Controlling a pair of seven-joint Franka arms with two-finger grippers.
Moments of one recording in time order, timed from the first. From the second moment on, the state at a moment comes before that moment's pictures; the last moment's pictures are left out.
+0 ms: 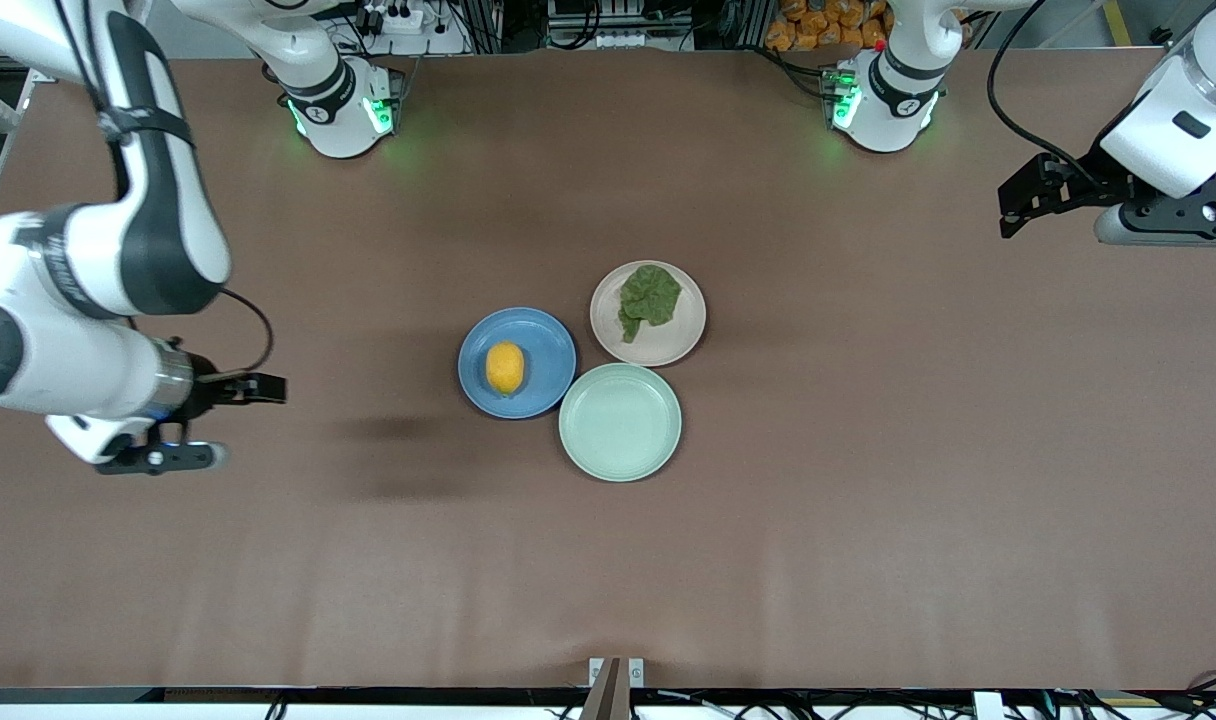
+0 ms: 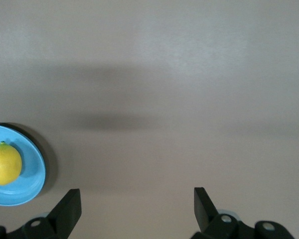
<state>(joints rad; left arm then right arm) -0.11 -0.02 -0.09 -1.52 0.02 1.49 -0.12 0.09 0.40 -0.03 -1.46 0.02 1.70 0.01</state>
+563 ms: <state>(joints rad) -0.11 -0.01 -0.09 -1.51 0.02 1.49 -0.12 0.07 0.25 -0.07 -1.45 0.01 1.60 0.00</state>
